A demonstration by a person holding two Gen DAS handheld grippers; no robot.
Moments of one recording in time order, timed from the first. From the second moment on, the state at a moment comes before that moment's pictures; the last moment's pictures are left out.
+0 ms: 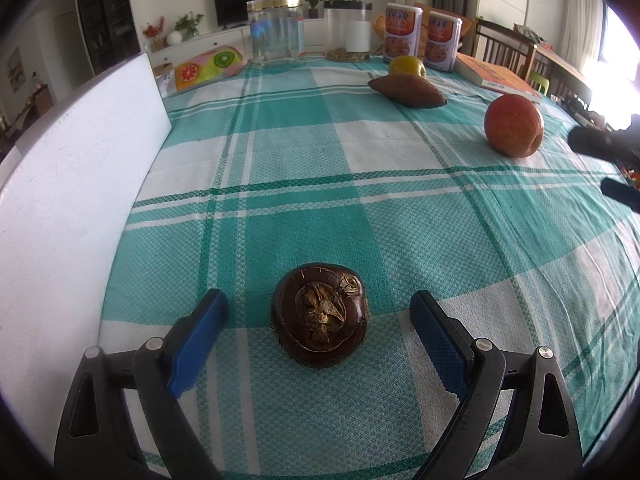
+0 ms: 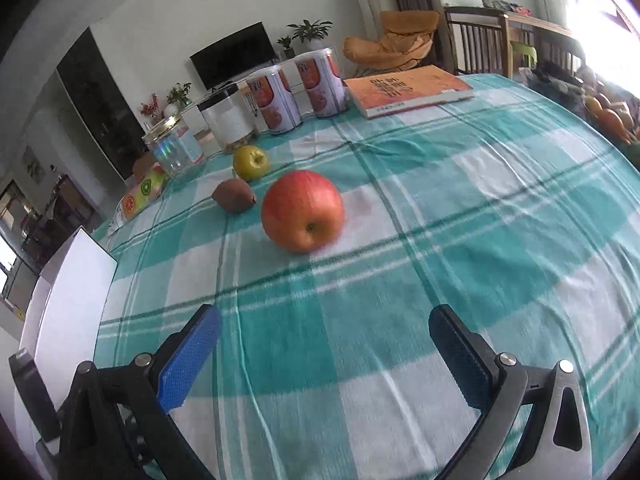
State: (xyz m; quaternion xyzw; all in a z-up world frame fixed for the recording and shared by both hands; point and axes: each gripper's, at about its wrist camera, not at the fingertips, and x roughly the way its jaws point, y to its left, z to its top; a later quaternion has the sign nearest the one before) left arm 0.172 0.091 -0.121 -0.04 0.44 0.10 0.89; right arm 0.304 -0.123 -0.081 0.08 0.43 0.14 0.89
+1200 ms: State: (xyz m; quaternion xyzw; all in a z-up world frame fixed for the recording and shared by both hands) left arm 0.172 0.091 -0.121 -0.04 0.44 0.10 0.89; right arm 0.193 -0.166 -0.109 0.12 0.43 0.17 0.88
